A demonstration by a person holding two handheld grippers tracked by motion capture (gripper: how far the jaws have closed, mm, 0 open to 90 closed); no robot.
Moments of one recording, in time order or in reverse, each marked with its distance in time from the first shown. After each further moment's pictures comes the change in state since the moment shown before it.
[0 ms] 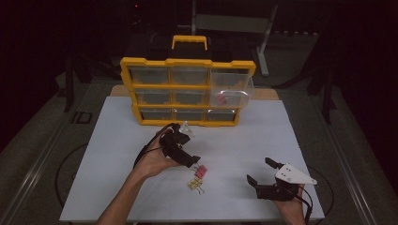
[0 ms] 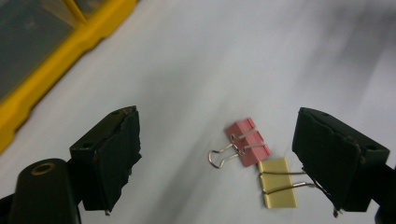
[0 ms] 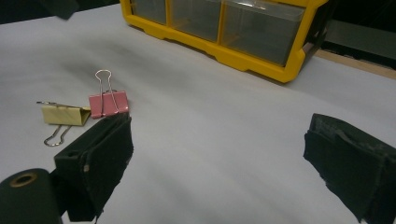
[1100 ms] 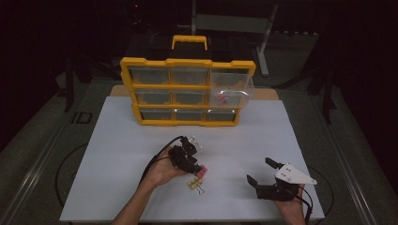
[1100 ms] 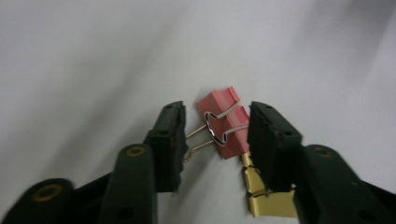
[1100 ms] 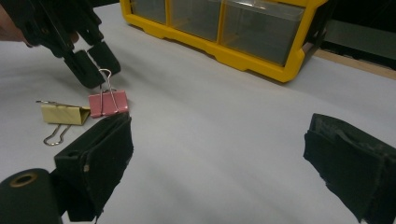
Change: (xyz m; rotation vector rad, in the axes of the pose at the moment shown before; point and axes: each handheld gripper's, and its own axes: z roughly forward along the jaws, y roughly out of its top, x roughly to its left) left arm -0.005 -0.019 0.058 0.118 -0.144 -0.052; right arm 0.000 0.000 0.000 0.002 -0.003 0.000
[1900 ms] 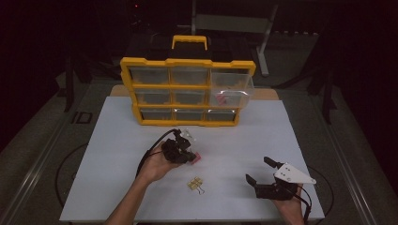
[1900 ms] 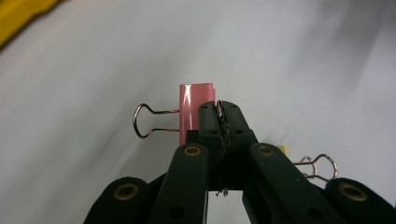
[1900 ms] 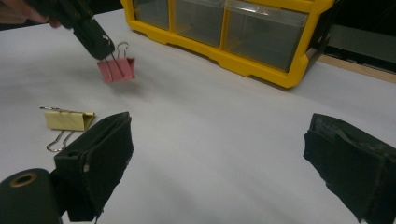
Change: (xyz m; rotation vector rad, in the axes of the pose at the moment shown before) left arm 0.006 0.001 -0.039 -0.089 0.057 0.023; right arm 0.000 0.001 0.003 -0.021 0.013 0.001
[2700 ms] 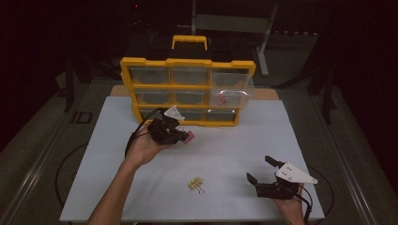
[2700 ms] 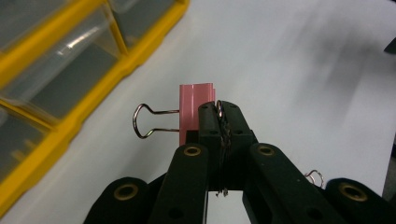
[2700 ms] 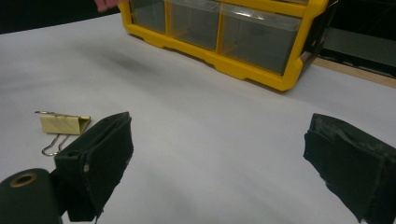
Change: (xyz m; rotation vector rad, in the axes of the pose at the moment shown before) left arm 0.017 0.027 -0.073 -0.115 0.077 0.017; right arm -0.002 0.001 -0.001 -0.013 -0.010 0.003
